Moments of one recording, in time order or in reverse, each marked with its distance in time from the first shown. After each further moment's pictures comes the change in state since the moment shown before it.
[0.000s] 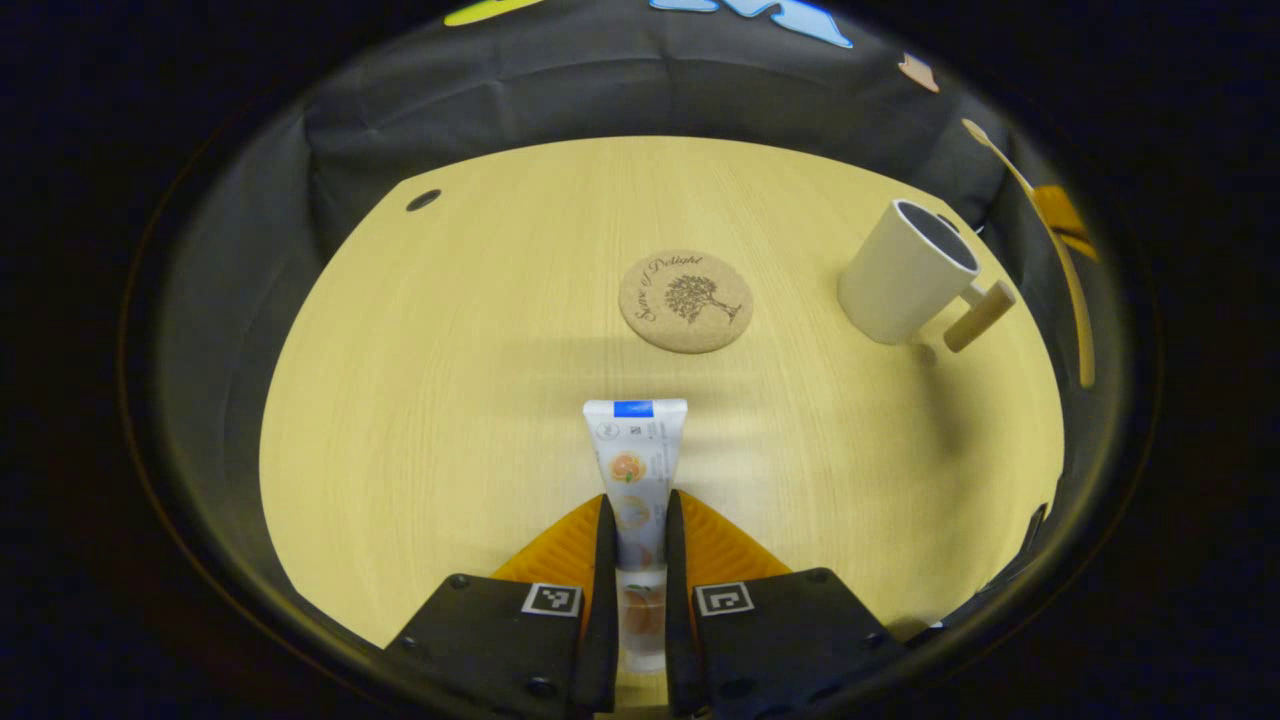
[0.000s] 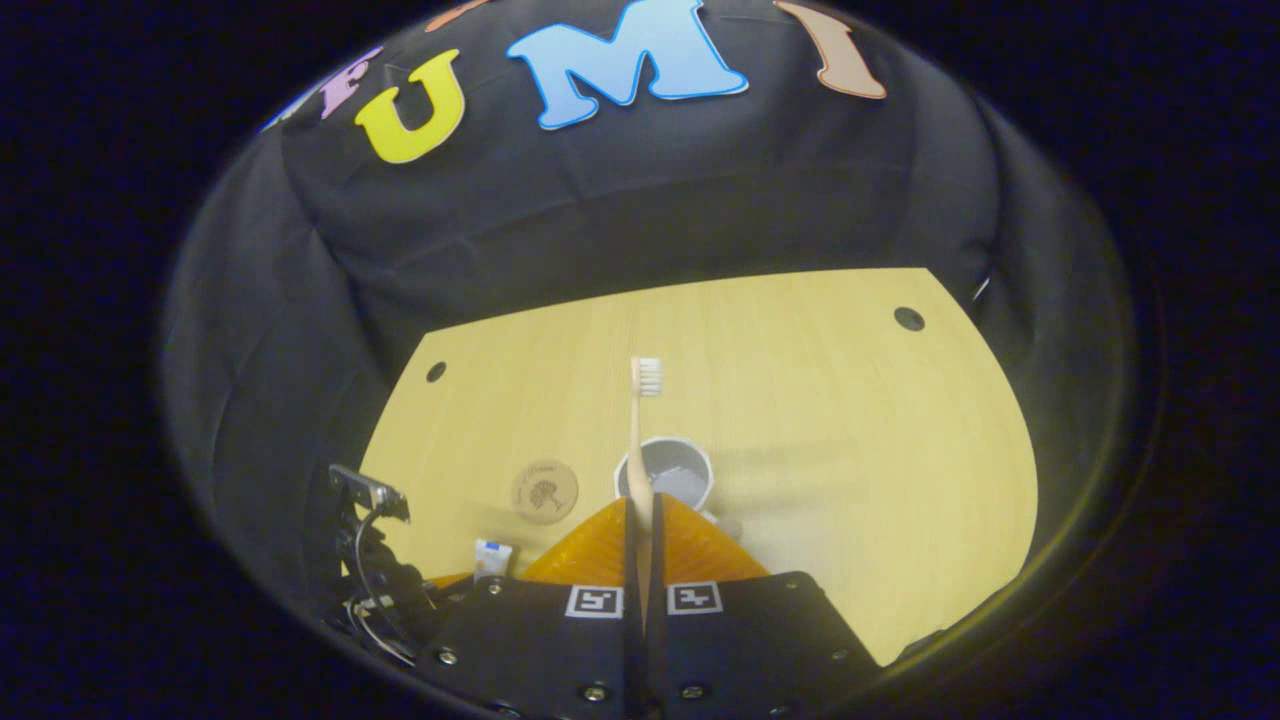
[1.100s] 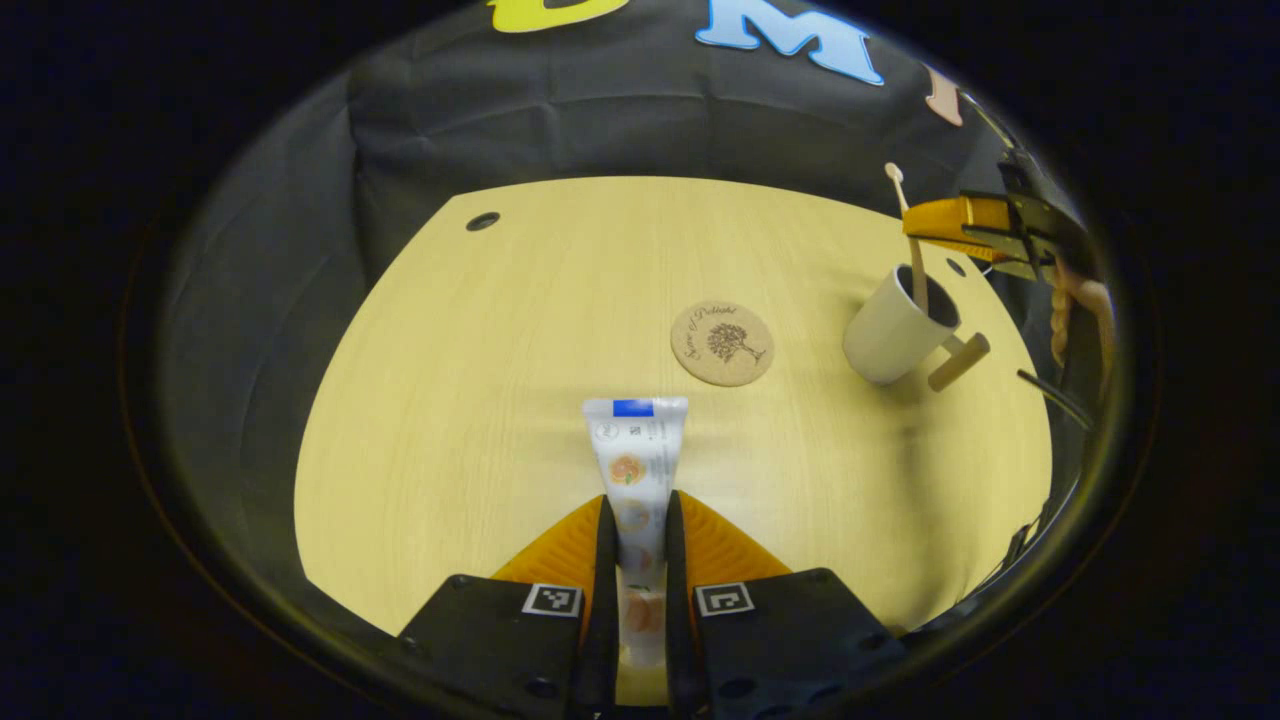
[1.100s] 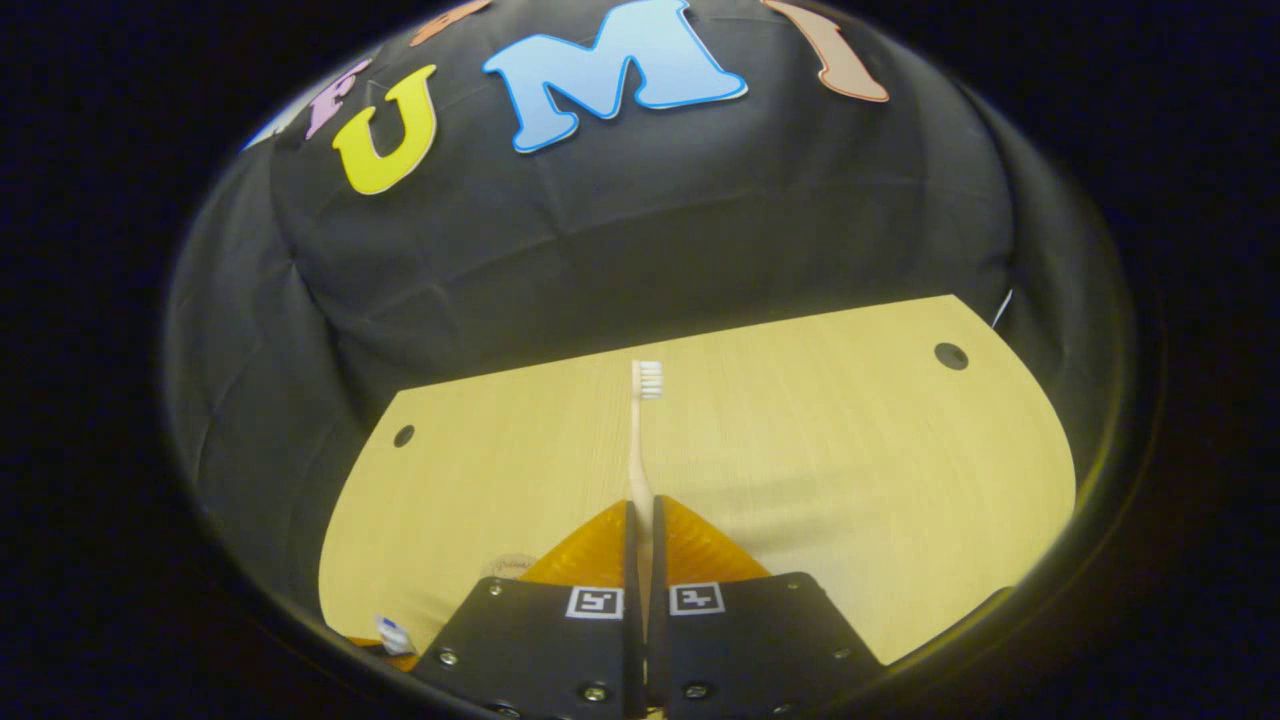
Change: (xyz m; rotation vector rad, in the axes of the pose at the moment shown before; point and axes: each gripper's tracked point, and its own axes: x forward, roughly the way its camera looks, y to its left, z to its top) left arm -0.063 0.026 0.016 -0.073 -0.090 0.042; right arm 0.110 -0.006 0.036 0.009 -0.158 -0.004
